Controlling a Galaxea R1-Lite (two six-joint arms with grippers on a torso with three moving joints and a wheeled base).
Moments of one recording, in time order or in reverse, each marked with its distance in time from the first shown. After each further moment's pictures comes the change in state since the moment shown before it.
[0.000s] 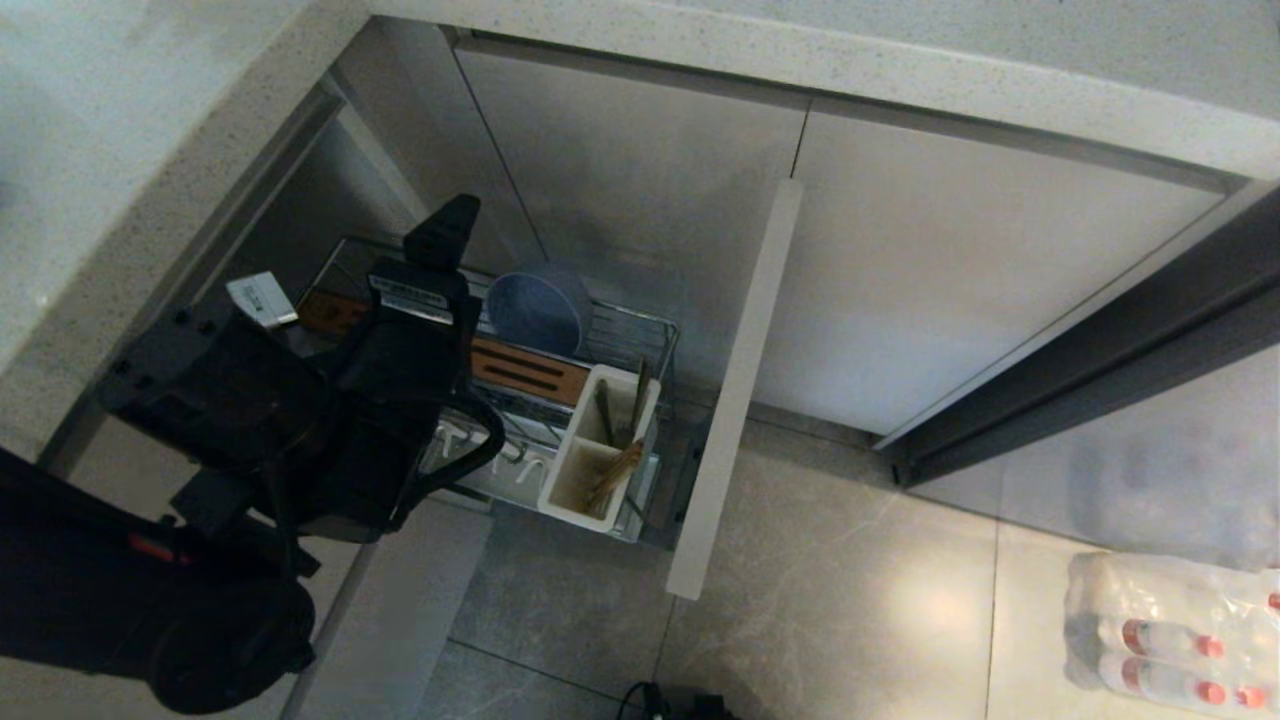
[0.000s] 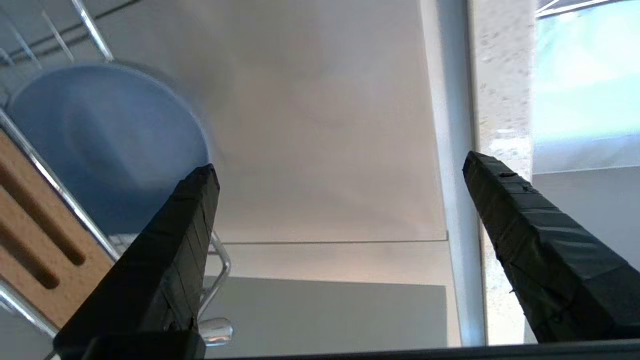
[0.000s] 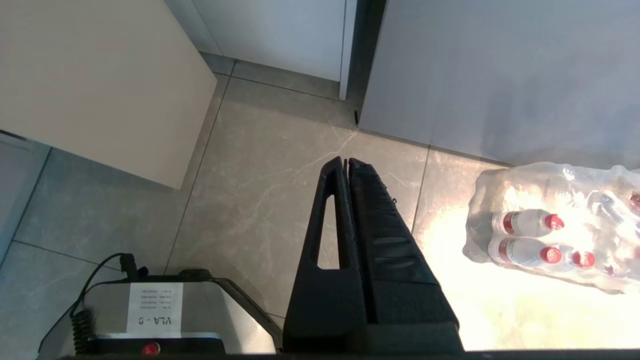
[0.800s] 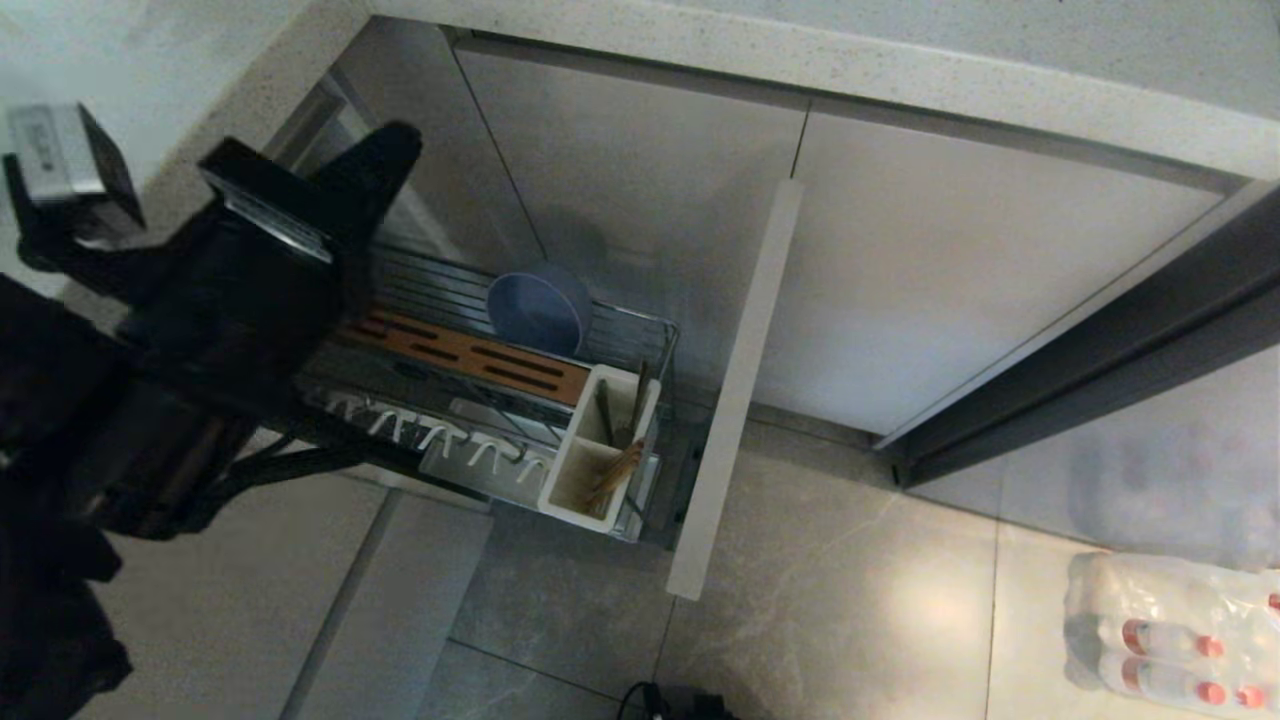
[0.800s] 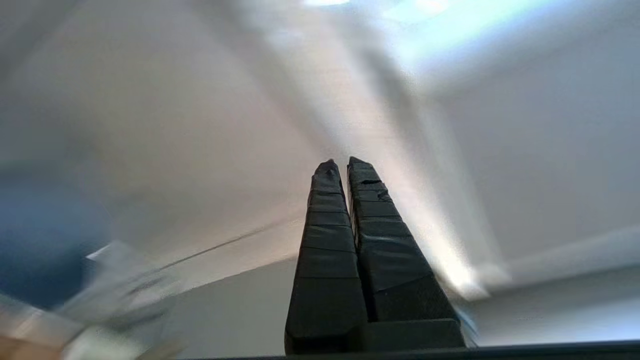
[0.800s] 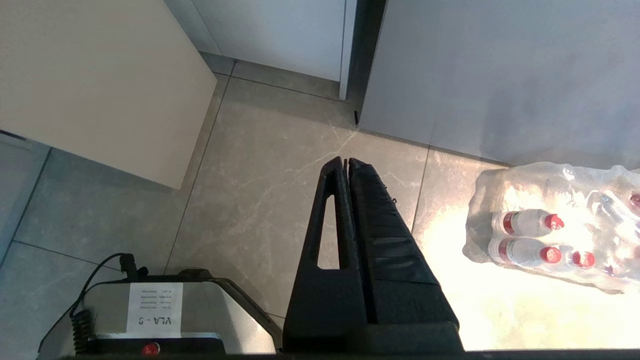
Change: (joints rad) left arm 0.000 -0.284 -0.025 0.159 -0.335 0.308; right arm 0.000 0.000 0.000 0.000 0.000 0.000
